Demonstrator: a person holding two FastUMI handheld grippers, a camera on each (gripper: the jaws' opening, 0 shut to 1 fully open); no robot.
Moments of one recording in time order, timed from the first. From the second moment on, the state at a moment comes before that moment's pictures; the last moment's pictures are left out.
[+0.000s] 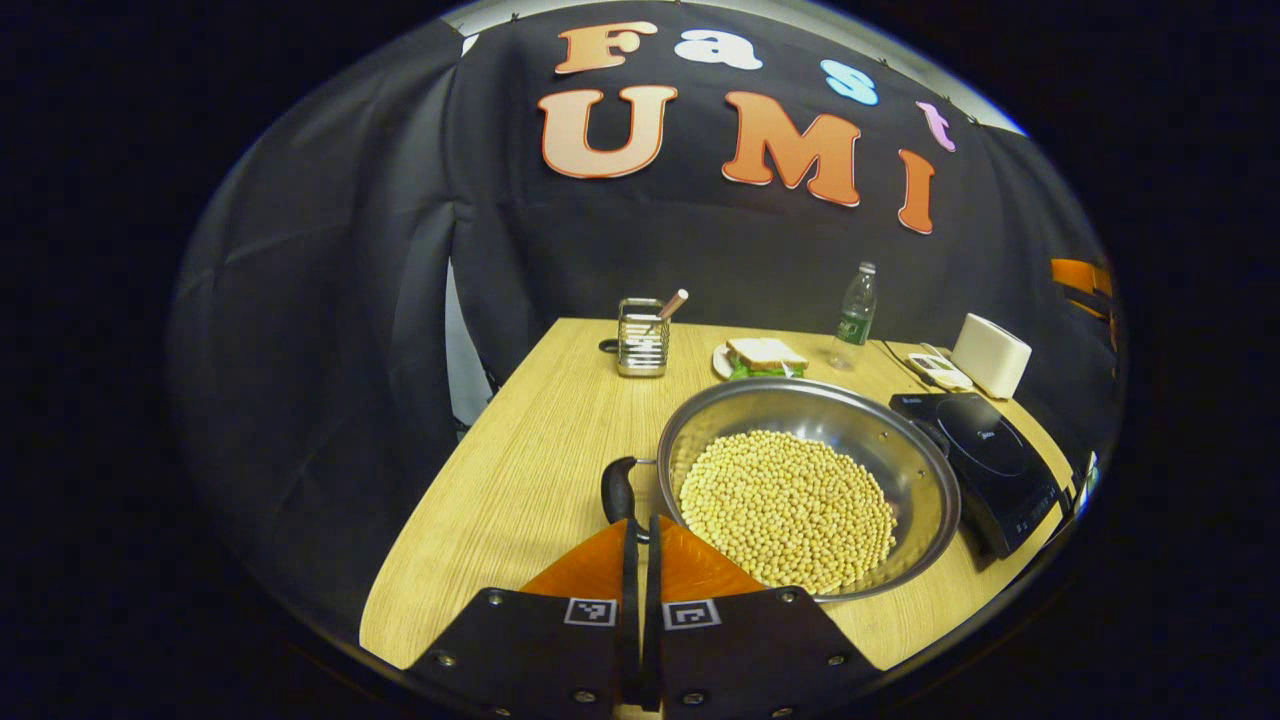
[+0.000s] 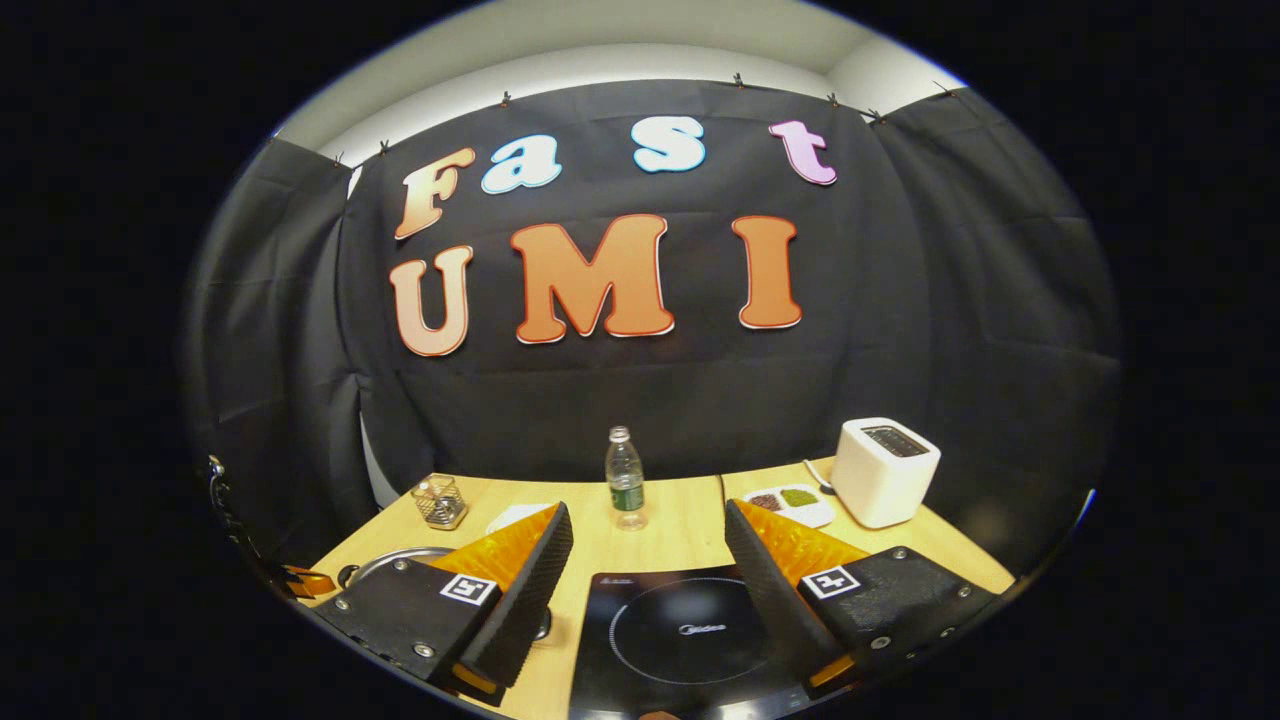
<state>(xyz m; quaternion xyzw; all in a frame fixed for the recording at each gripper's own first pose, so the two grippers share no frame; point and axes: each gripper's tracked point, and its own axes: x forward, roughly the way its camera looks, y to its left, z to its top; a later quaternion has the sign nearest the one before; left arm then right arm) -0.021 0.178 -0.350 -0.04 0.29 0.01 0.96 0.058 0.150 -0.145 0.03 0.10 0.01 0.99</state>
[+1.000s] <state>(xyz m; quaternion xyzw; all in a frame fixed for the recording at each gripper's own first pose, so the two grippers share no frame) 0.032 0.185 -0.402 -0.08 0.31 0.00 0.95 0.082 0.280 -0.347 0.00 0.28 0.03 0.96</state>
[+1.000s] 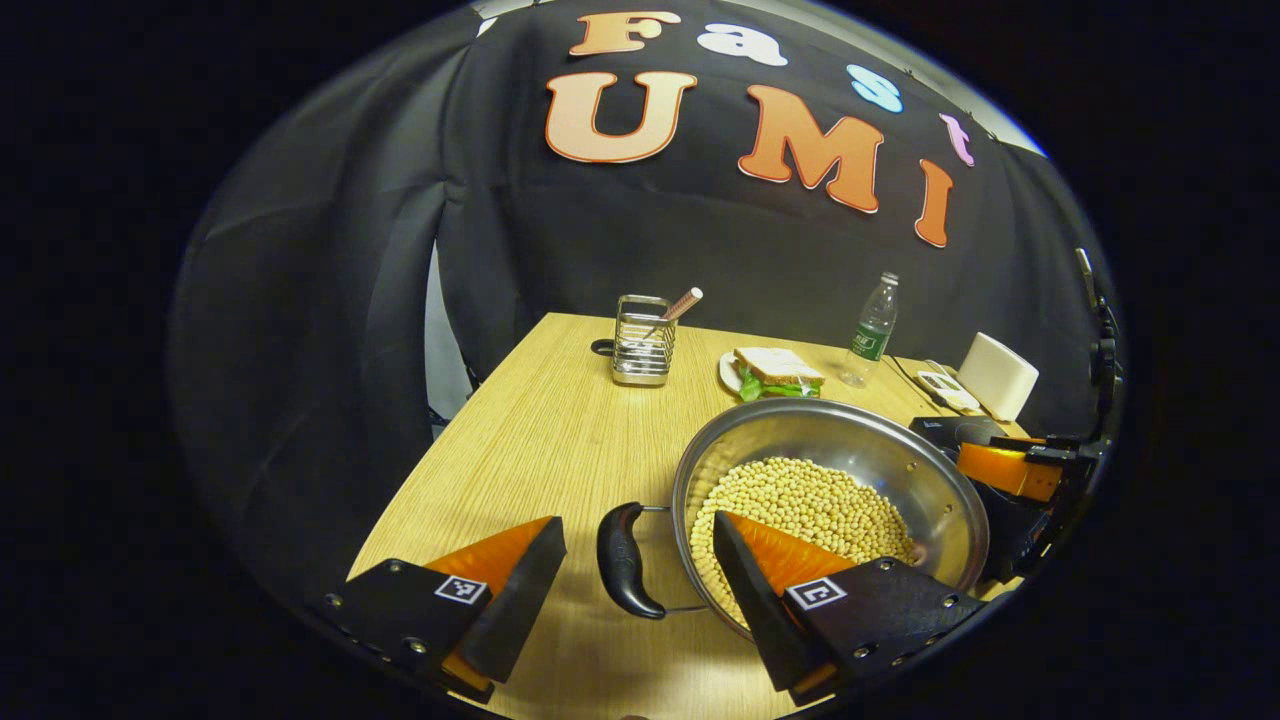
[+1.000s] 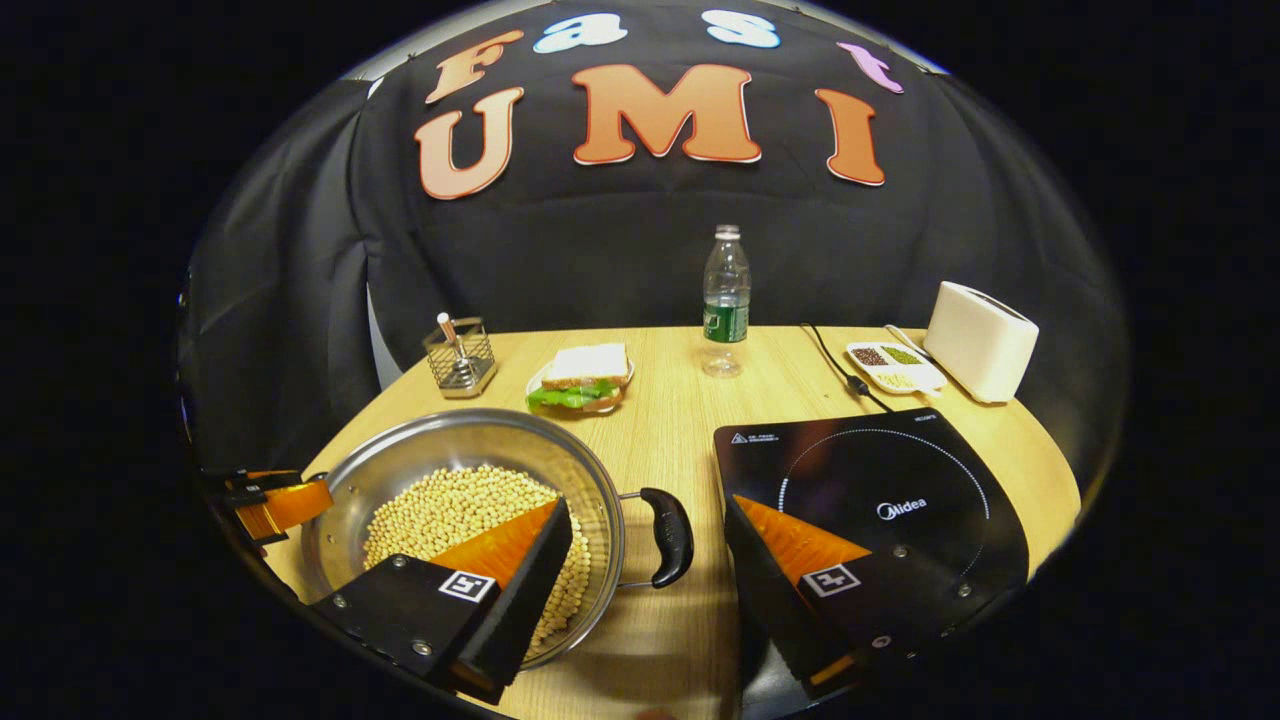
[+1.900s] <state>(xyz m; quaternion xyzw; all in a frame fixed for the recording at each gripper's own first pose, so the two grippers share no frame) 0.037 0.171 -0.443 -0.10 0.40 -0.02 0.91 0.101 0.285 -0.380 0.01 0.32 0.03 0.95</state>
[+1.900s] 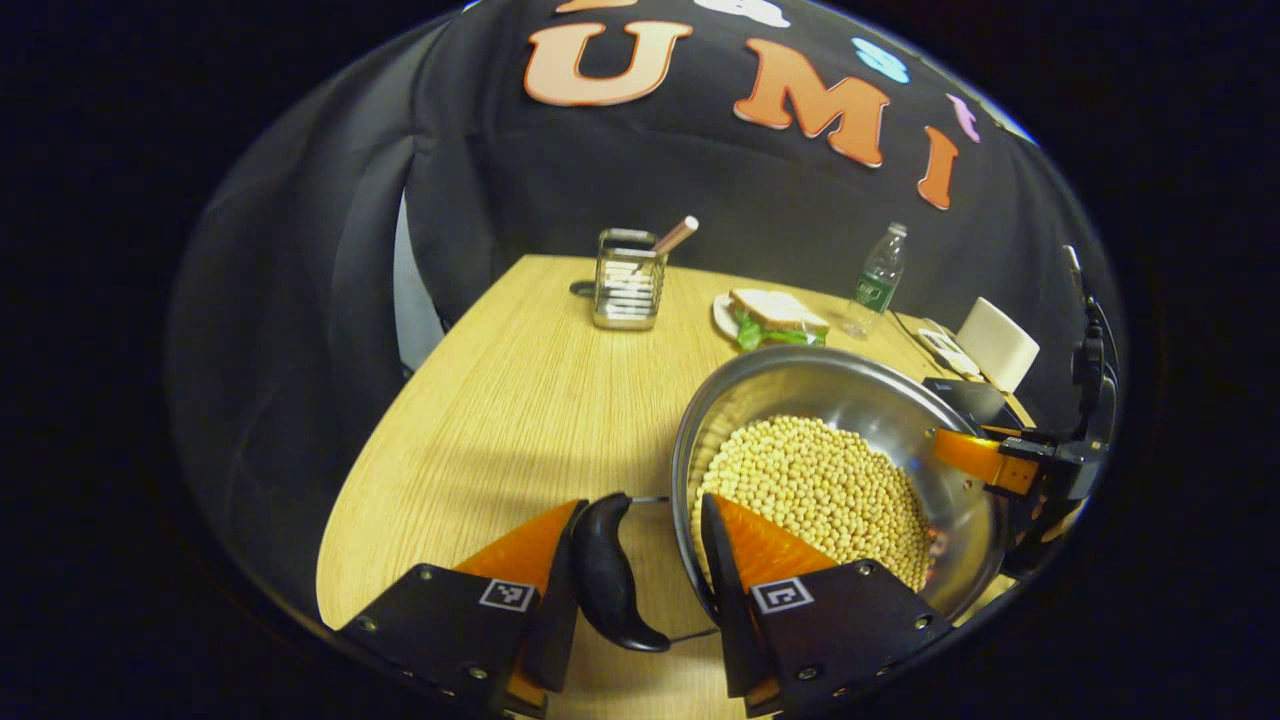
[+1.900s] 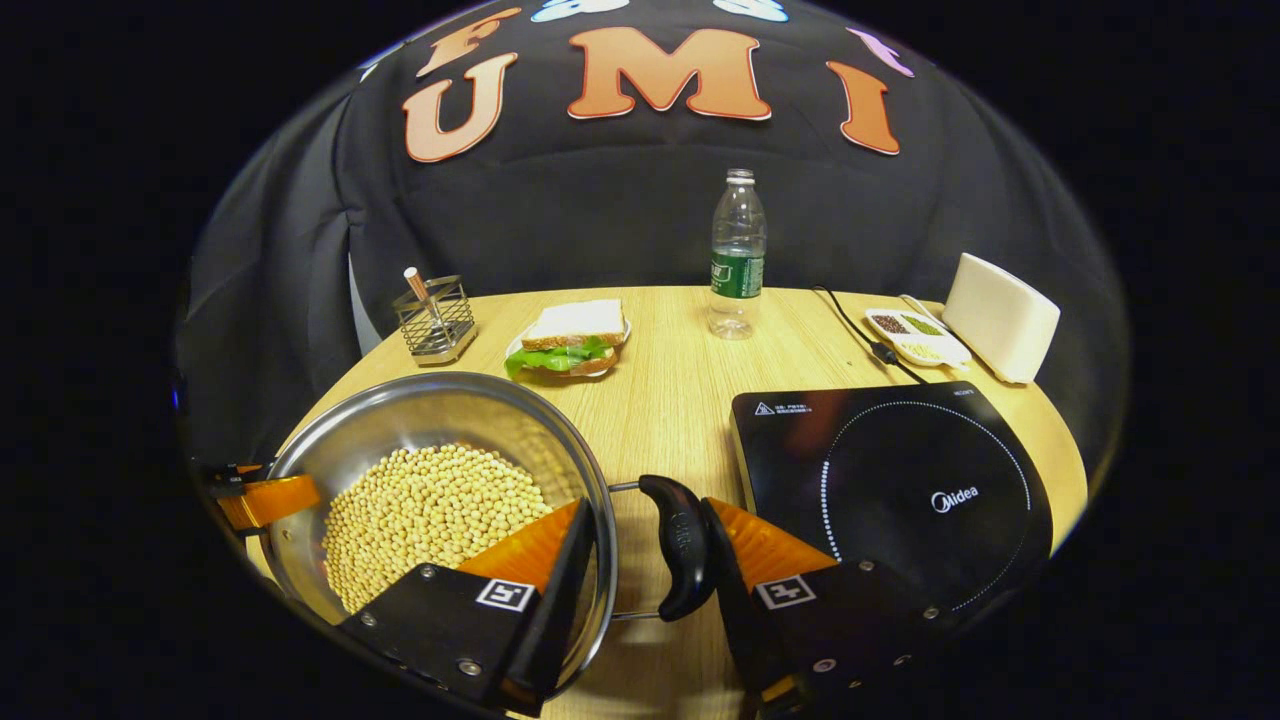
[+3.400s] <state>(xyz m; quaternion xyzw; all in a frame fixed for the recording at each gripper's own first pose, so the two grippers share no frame) 0.027 0.007 -0.328 -0.11 0.36 -0.05 0.92 0.058 0.116 -0.280 0.07 0.27 -0.03 0.96</state>
